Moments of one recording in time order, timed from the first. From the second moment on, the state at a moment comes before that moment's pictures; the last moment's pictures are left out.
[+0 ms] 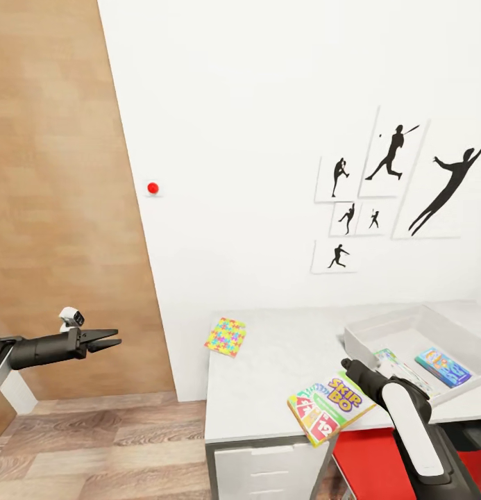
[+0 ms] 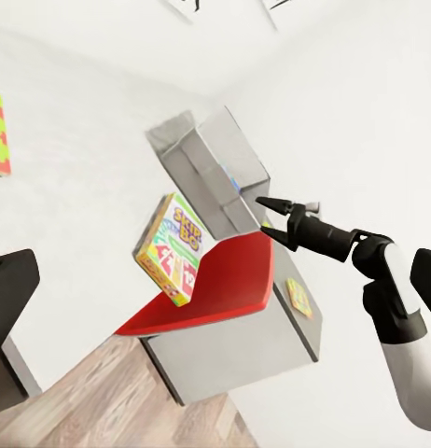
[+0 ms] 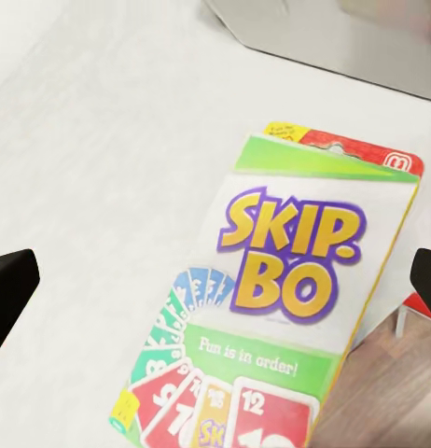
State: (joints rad) left arm -0.71 0.55 0.08 -0.79 0.23 0.91 -1.57; right arm -0.32 -0.09 -0.08 -1.47 -0.92 0.62 -0.71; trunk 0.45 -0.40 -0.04
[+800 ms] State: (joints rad) left arm -0.71 0.55 0.08 -0.79 0.23 0.91 -1.57; right arm -0.32 -0.09 -0.08 -1.47 -0.92 0.61 -0.71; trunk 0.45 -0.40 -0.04
